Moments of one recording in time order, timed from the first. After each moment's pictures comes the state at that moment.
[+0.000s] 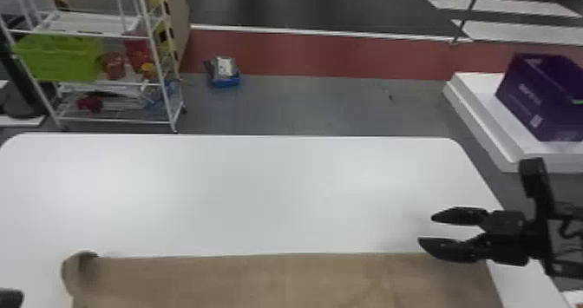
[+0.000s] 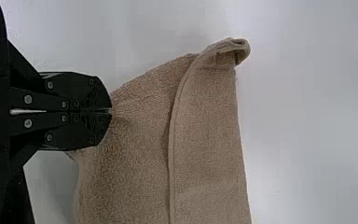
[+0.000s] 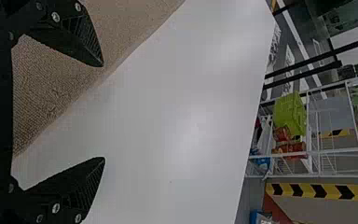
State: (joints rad) left arm 0.67 0.17 -0.02 -2.73 -0.57 1.57 -0.65; right arm 0.16 -0.54 -0.26 -1.80 -0.08 0.71 1.17
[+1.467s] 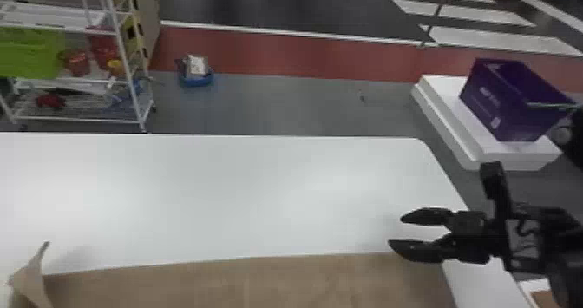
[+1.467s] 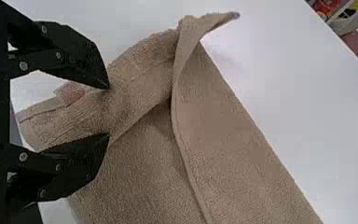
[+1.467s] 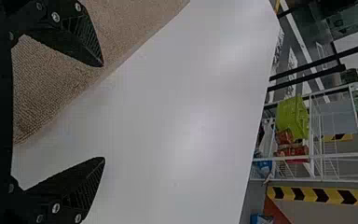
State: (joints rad) left arm 0.67 0.28 -0.55 -2.65 -0.99 1.57 -0.33; right arm 0.18 -0.55 -0.25 -1.80 -0.09 0.67 1.17
